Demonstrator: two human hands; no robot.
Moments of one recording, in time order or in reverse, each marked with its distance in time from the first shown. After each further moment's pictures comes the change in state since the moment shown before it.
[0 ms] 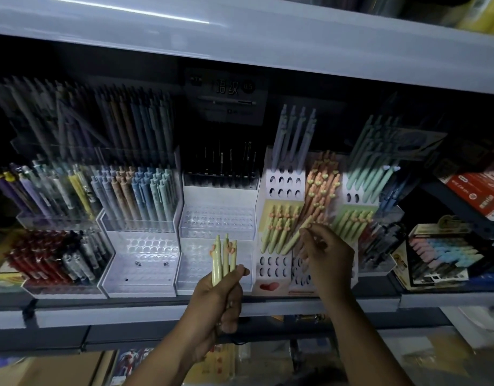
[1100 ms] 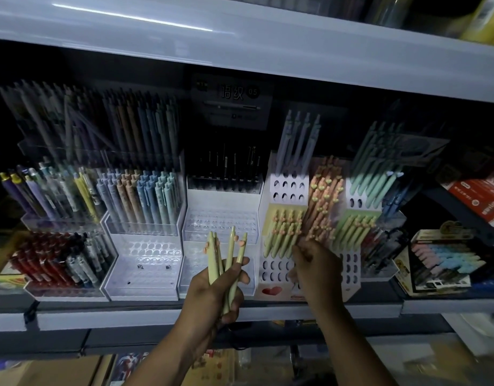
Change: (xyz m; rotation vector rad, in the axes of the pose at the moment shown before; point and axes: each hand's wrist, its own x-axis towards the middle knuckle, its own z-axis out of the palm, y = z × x) left_hand 0.000 0.011 -0.001 0.019 0.002 0.192; right_hand -0.017 -0.011 0.015 -0.111 -0.154 0.190
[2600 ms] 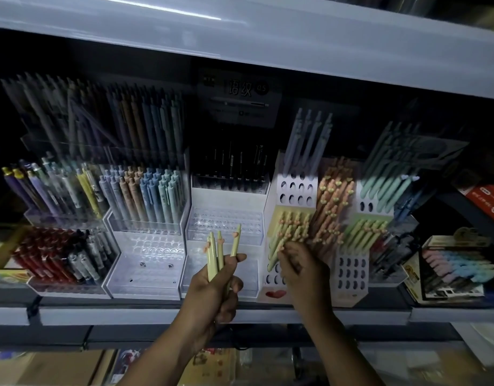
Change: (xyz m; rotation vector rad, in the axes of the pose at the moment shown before) left_hand 0.016 0.000 -0.012 -0.032 0.027 -0.043; right_hand -0.008 0.007 0.027 0.037 -0.012 -0.268
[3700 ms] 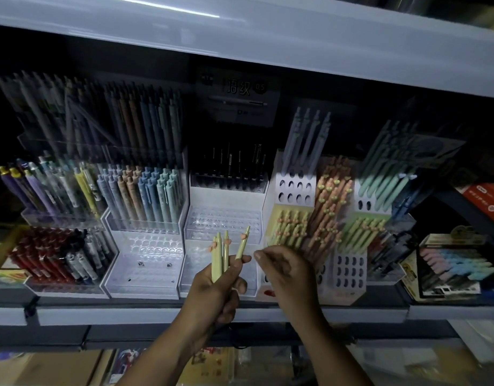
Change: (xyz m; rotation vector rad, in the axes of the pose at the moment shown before) left_hand 0.000 -0.002 0.001 0.130 -0.059 0.058; right_hand -0.009 -0.048 0.001 0.311 -0.165 0.223
